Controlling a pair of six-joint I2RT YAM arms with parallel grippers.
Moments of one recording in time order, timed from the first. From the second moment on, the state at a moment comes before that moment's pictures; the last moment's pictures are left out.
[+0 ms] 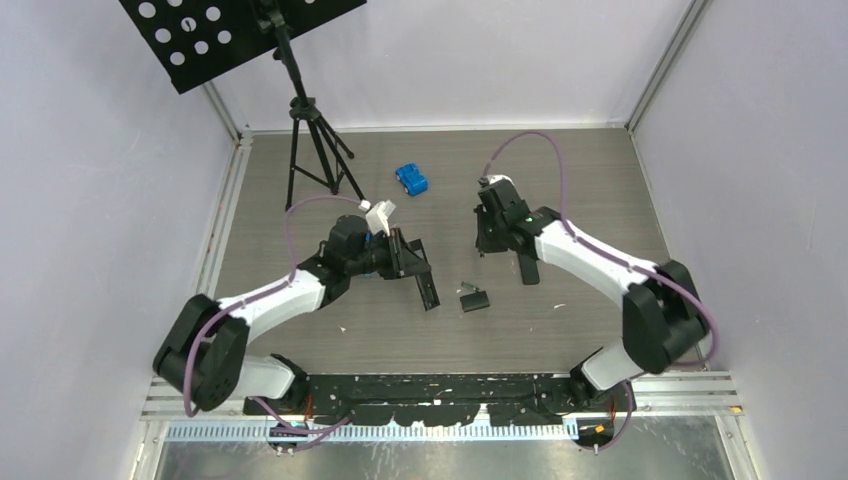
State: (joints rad) left arm -0.57 1.28 0.62 0.22 0.49 -0.73; right arm 0.58 1.57 1.08 -0.45 0.16 0.40
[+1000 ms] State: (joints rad) left arm -0.57 1.56 0.70 0.41 0.62 -1.07; right arm 0.79 1.35 0.97 -0.53 -0.15 0.58
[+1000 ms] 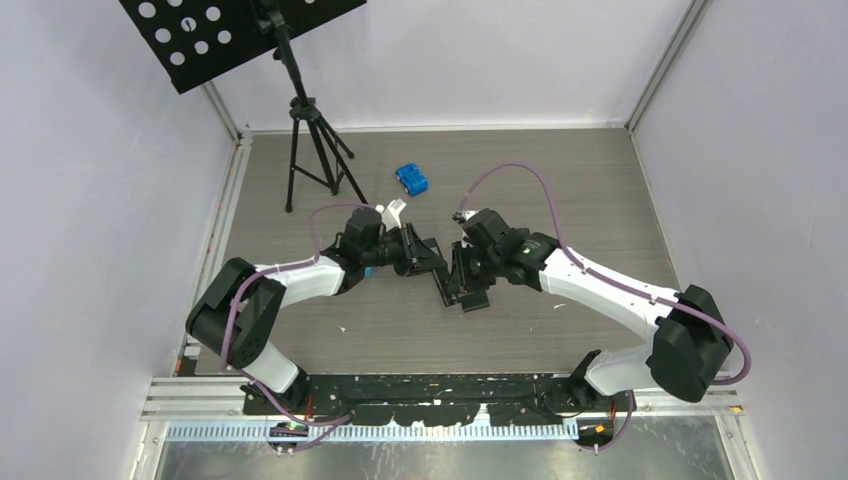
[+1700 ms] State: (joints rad) left arm -0.57 1.54 0.70 0.41 0.66 -1.08; right arm 0.81 1.36 1.01 -0.58 -0.07 0.58
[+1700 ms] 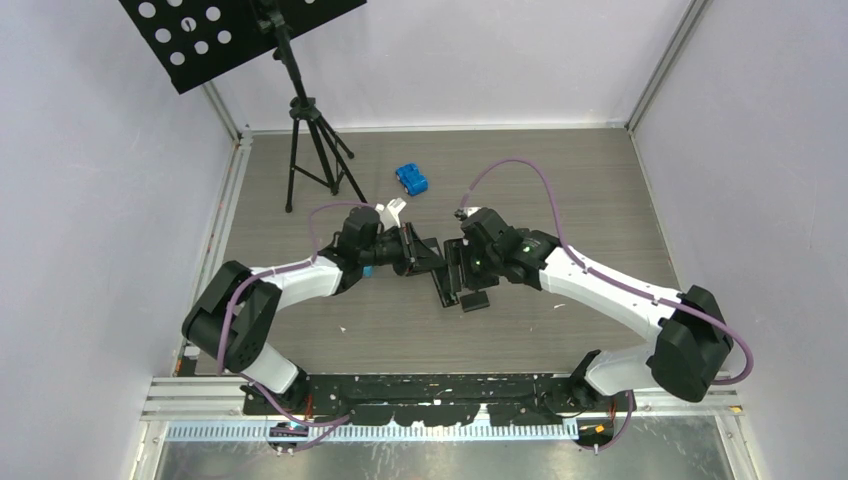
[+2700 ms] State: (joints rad) left arm -0.55 1.48 0.65 0.65 0.61 -1.41; right arm 0.82 0.76 0.44 -0.02 0.16 1.28
